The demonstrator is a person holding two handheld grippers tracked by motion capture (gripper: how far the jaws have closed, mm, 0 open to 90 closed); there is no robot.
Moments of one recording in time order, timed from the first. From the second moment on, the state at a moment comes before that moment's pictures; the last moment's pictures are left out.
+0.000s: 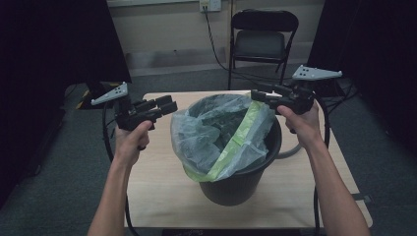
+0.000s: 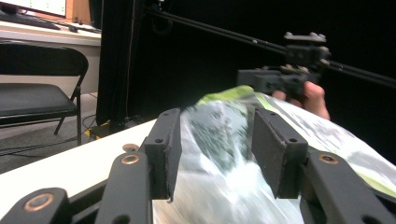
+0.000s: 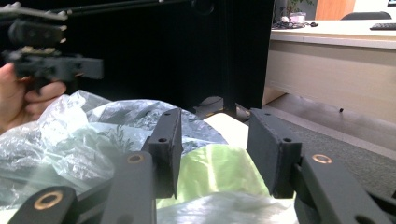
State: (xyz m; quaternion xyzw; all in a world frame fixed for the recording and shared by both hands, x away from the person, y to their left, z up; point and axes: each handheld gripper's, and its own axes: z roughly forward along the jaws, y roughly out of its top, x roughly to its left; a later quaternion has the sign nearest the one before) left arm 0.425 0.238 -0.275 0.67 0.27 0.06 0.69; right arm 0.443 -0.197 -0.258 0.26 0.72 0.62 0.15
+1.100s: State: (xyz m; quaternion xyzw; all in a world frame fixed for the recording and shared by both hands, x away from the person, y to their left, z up) left arm 0.379 0.224 -0.311 0.68 0.27 0.06 0.67; right arm 0.443 -0.236 -0.301 0.33 0.70 0.62 0.14
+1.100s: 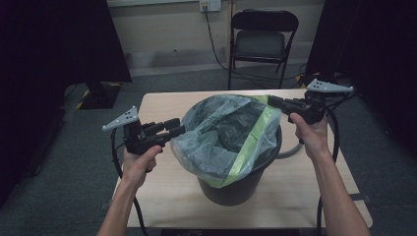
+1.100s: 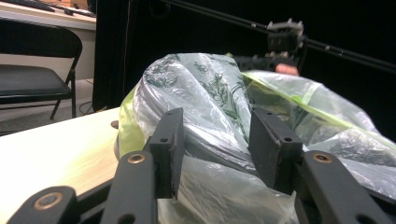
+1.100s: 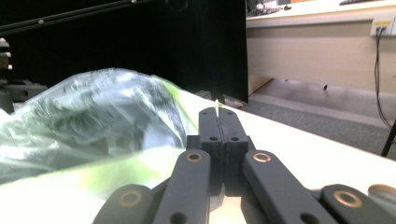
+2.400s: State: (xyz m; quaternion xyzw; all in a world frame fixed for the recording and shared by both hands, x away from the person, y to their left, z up) left arm 0.436 0.216 -0.301 0.70 0.29 0.06 0.65; right arm 0.436 -0.216 -0.280 0.31 0.71 0.61 0.17
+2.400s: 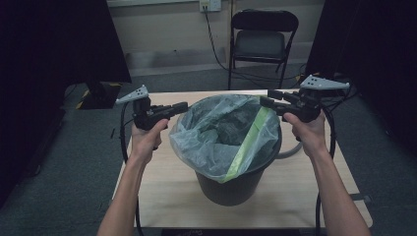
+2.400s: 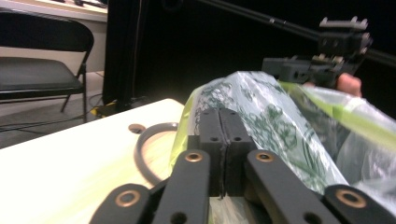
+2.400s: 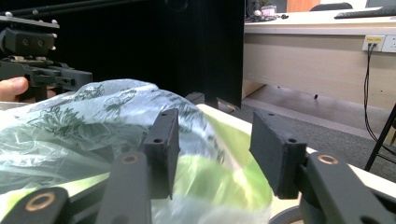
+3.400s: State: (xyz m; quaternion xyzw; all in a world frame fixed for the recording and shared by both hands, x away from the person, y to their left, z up) left arm 0.427 0.207 -0.297 0.69 0.28 0.06 0.67; right arm 0.430 -0.241 -0.297 0.33 0.69 0.63 0.15
